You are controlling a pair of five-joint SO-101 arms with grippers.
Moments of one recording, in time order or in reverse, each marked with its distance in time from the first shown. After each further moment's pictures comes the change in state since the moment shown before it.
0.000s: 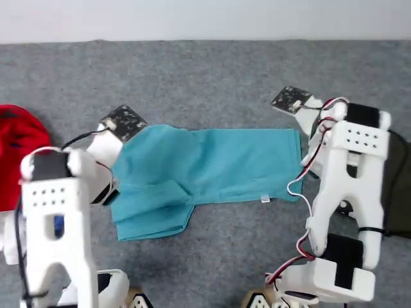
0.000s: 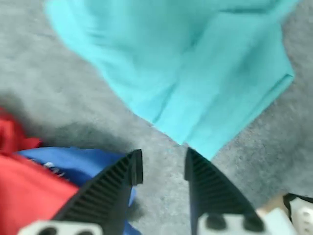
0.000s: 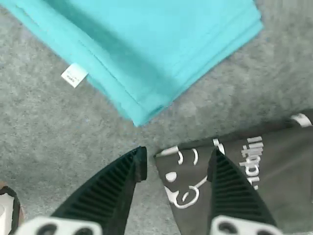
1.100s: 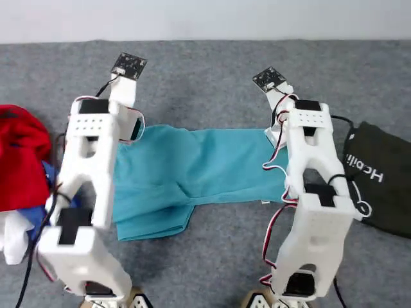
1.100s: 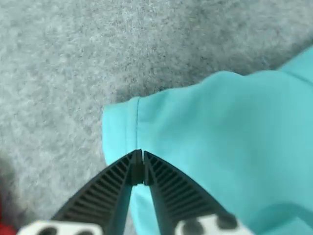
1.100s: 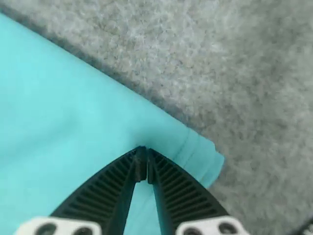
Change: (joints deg) left arm 5.9 51.1 -27.7 -26.5 27.7; right arm -10.0 35.2 -12.3 -32.1 -26.1
